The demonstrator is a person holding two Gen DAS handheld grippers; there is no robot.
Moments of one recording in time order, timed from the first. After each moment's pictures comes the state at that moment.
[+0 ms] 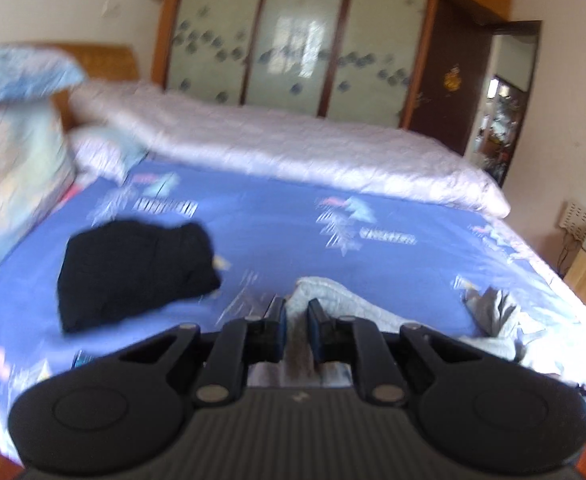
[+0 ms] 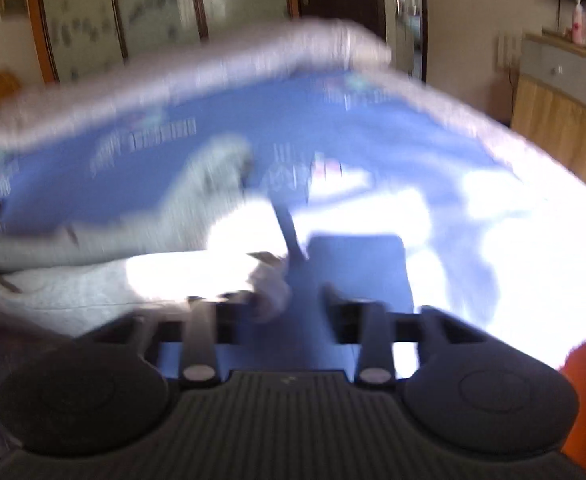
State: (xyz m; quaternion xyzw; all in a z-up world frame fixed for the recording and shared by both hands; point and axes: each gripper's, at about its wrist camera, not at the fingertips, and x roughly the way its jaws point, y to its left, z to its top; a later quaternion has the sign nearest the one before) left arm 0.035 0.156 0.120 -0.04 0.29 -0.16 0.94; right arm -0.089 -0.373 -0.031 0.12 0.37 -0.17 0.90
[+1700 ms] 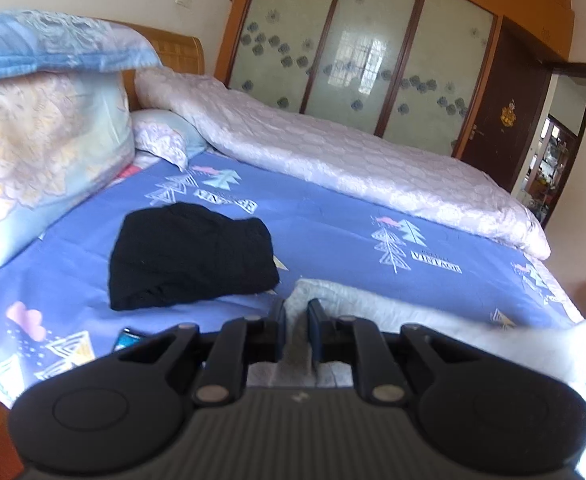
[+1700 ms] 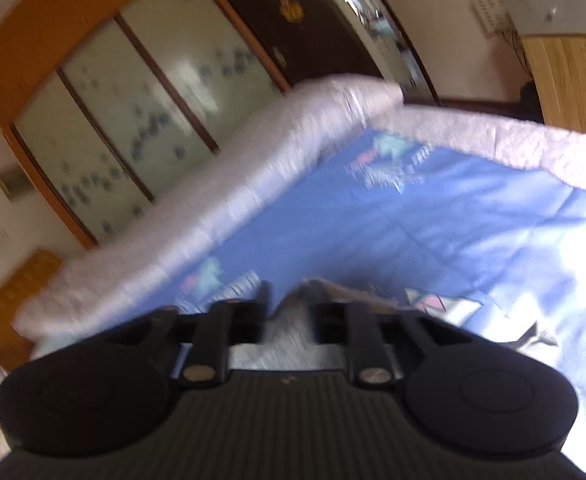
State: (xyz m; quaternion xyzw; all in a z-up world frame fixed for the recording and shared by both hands) left arm 0.028 0.200 0.111 -0.10 0.27 -0.09 0.95; right arm 0.058 -0.461 0.028 0.32 0.23 -0.18 0.90
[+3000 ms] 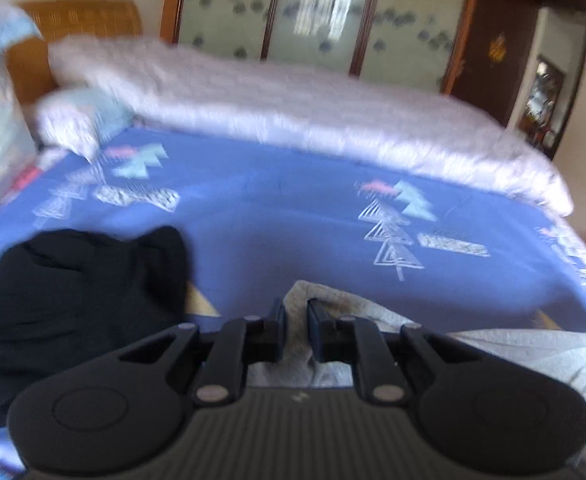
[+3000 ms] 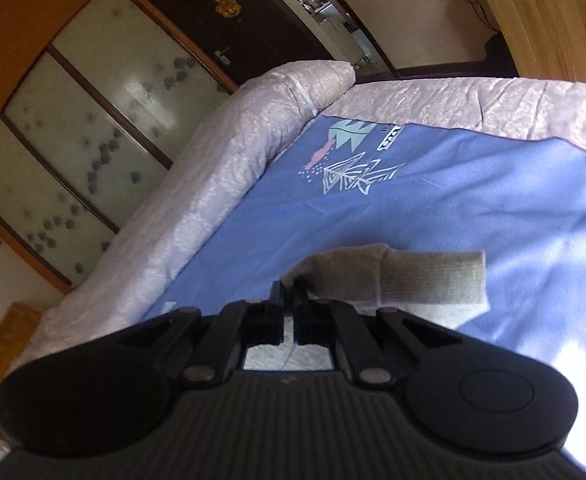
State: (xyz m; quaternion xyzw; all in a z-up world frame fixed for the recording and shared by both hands) left arm 0.301 0.077 0.040 -0.04 0.35 -0.12 0.93; right arm 0.147 -0.535 0.010 0.40 0.20 -0.20 0.87
